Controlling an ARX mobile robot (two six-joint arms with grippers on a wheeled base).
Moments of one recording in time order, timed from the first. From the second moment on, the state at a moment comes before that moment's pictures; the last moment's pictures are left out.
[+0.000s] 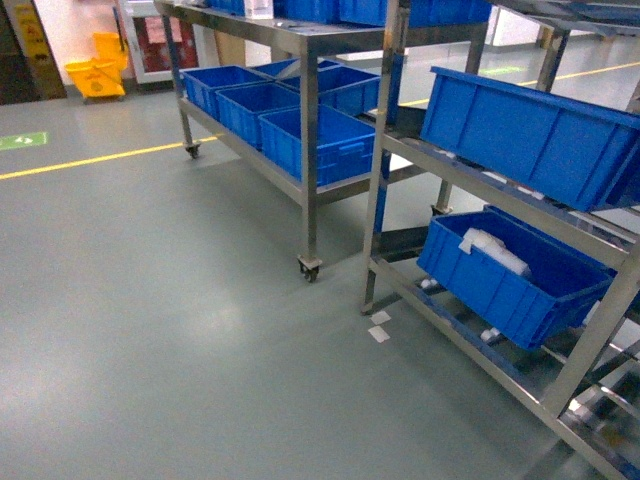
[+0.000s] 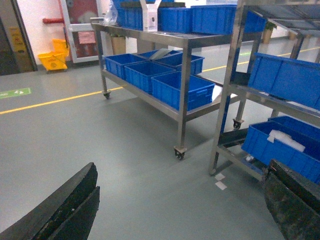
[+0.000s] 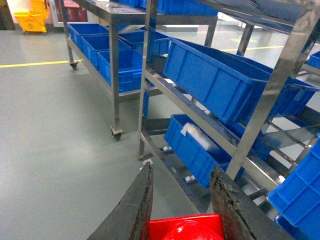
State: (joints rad) left arm 0.00 0.01 0.01 0.00 0.00 0.00; right arm 0.11 0.73 0.24 0.41 0.07 -0.08
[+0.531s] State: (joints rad) left arm 0.00 0.01 0.01 -0.01 0.00 0.00; right arm 0.11 0.74 0.24 0.41 0.07 -0.08
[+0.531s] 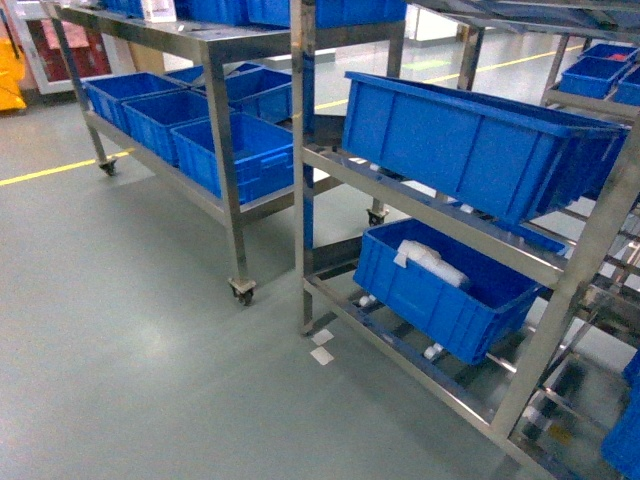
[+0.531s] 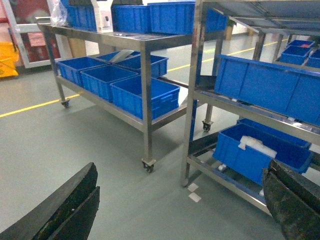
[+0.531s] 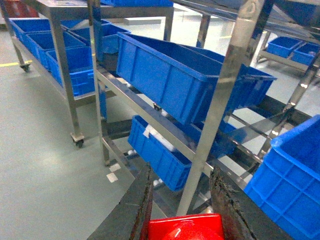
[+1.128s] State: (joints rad) left arm 0.00 0.01 0.01 0.00 0.00 0.00; right arm 0.11 0.74 0.24 0.41 0.07 -0.08
